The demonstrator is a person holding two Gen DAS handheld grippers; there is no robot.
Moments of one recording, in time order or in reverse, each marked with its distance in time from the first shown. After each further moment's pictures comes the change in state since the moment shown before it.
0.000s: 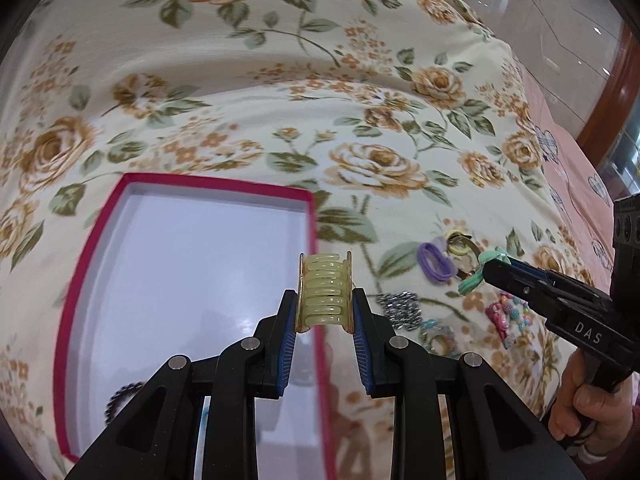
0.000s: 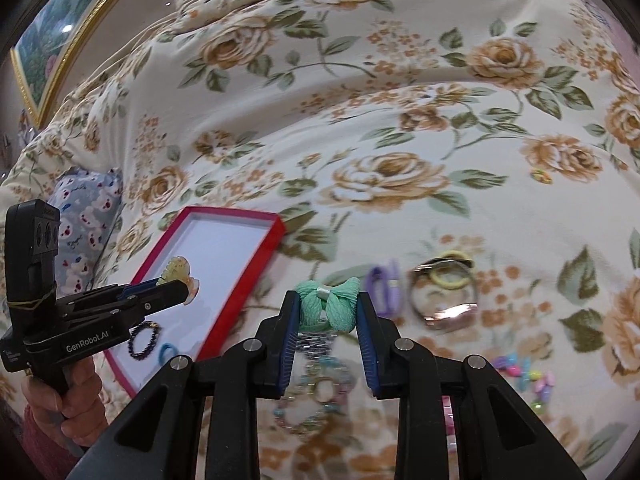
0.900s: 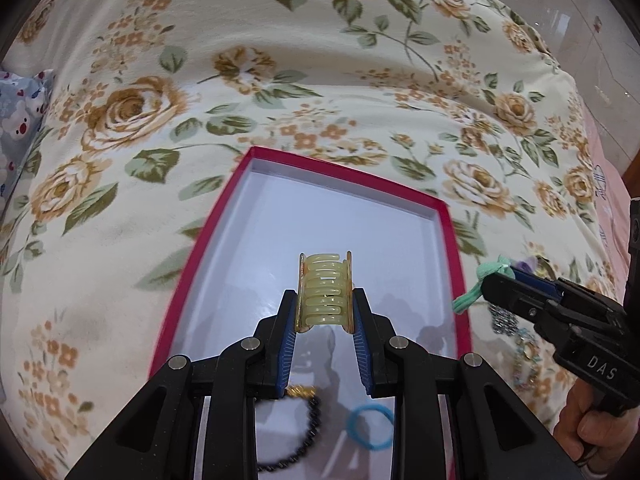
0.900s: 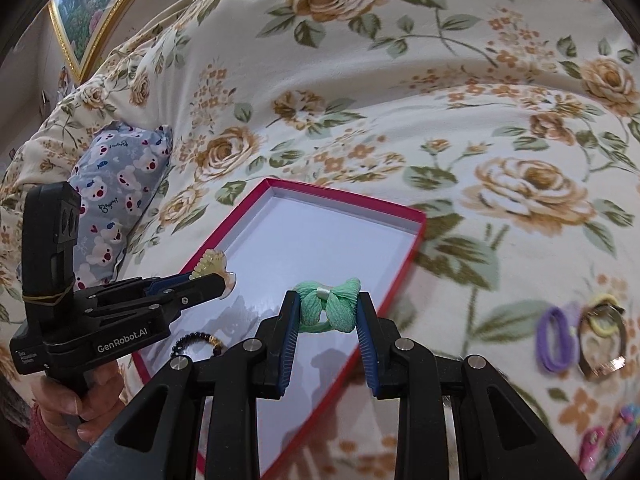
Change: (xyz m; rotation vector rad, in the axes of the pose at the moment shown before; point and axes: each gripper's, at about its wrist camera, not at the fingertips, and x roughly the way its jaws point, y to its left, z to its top) left arm -0.008 0.083 -0.002 -0.126 0.000 0.140; right arm 0.088 0.097 0.014 -0.126 0.083 0.147
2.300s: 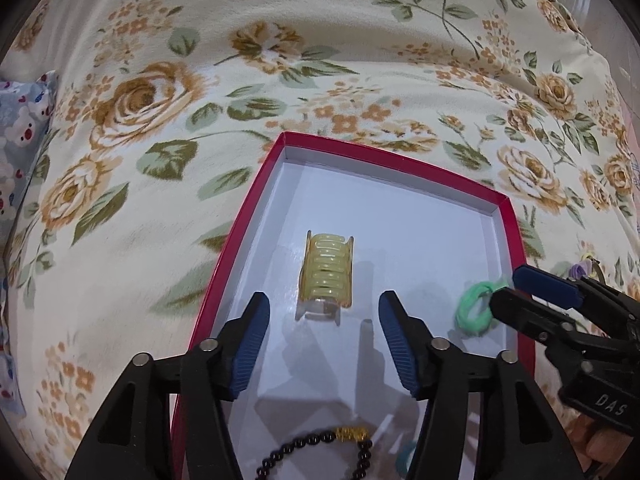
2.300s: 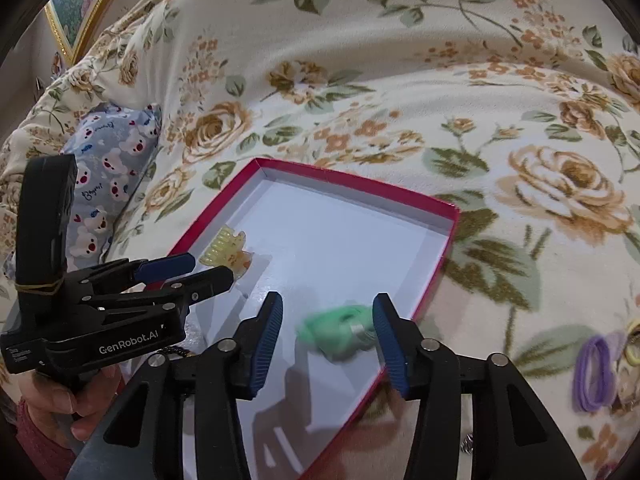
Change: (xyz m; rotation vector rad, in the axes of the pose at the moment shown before) left arm 0.043 0.004 0.017 0.008 0.063 0.123; right arm 0.030 -0.001 0.005 -0.013 0.054 -0.007
